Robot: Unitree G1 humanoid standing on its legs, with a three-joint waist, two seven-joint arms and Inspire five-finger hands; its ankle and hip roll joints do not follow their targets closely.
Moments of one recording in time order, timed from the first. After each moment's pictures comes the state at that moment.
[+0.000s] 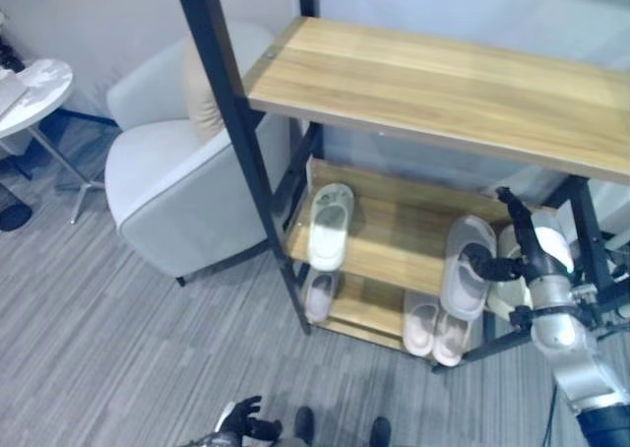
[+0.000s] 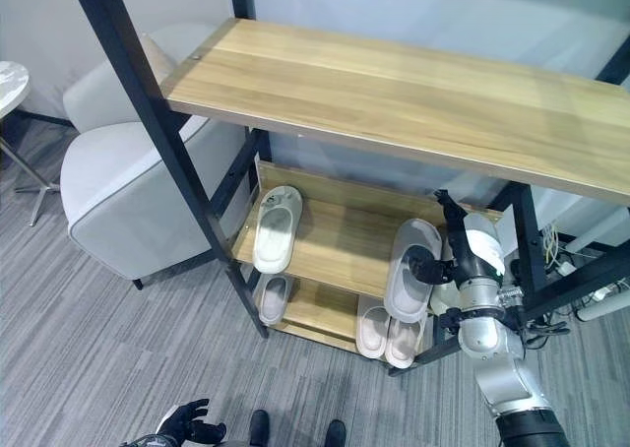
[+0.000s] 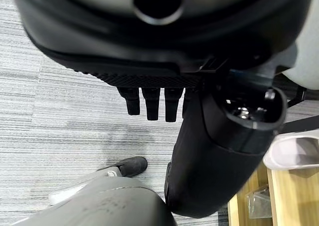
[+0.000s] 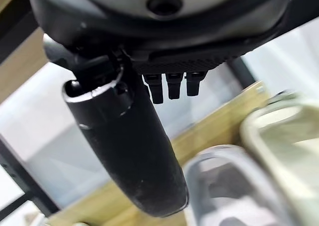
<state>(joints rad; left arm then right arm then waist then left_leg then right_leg) -0.02 0.22 -0.17 1.19 0.01 -0.09 0.07 -0.06 -0.65 0.01 0.09 -0.31 0.00 -0.25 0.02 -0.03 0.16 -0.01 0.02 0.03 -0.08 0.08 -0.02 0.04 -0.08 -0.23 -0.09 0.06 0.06</state>
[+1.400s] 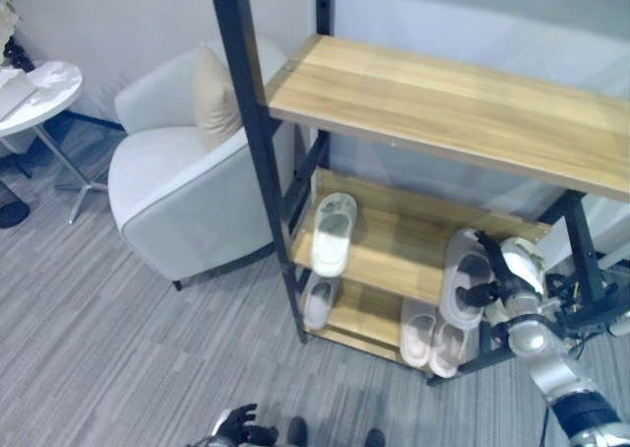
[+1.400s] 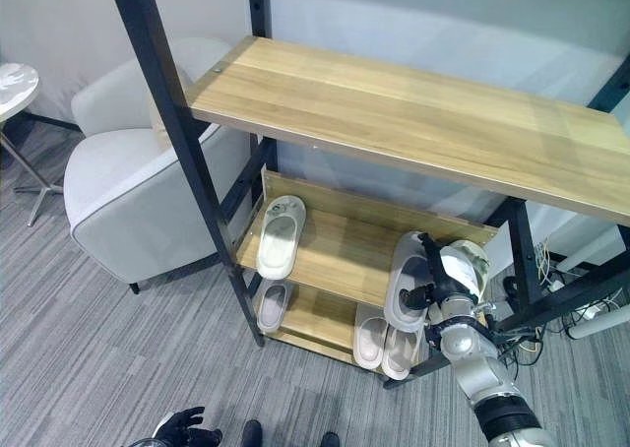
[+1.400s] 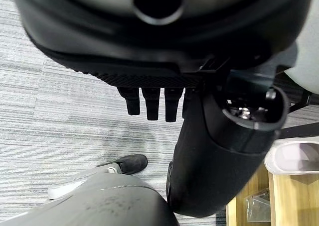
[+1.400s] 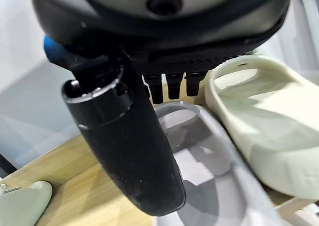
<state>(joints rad) -0.03 0.22 -0.17 1.23 0.01 -0.07 0.07 -0.18 -0.60 0.17 0.40 -0.27 0.03 -0.25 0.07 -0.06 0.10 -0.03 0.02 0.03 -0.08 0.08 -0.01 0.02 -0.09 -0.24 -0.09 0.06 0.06</state>
